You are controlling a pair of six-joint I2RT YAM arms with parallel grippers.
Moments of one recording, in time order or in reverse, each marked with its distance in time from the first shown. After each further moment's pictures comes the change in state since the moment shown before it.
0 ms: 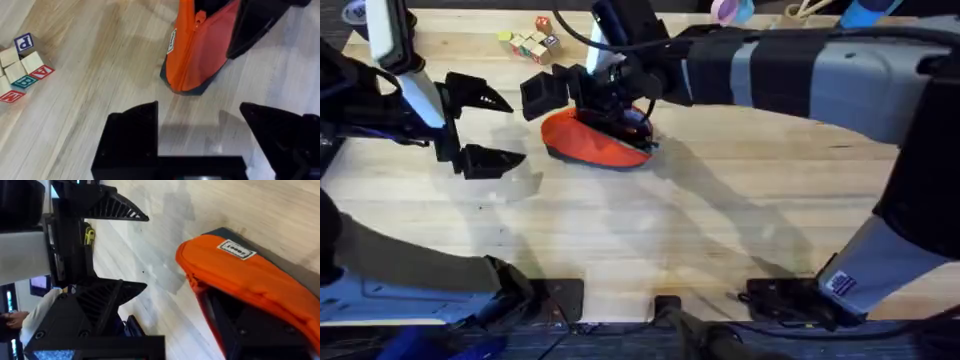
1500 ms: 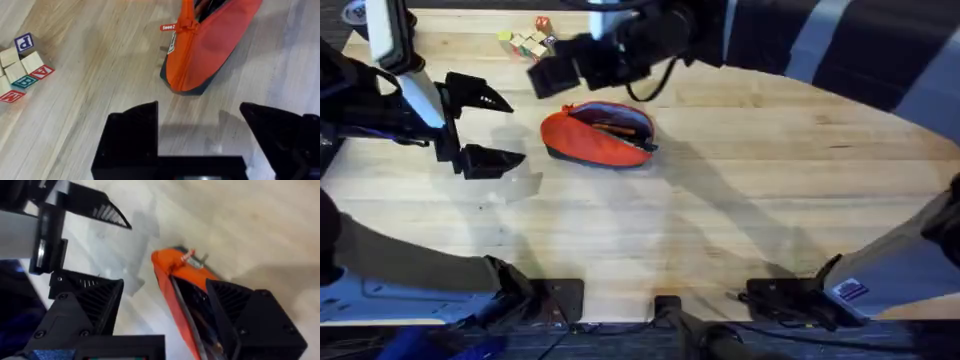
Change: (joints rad) left arm 0.000 0.000 0.000 0.000 0.000 0.000; right arm 0.010 -0.125 0.154 -0.324 0.301 -0.382
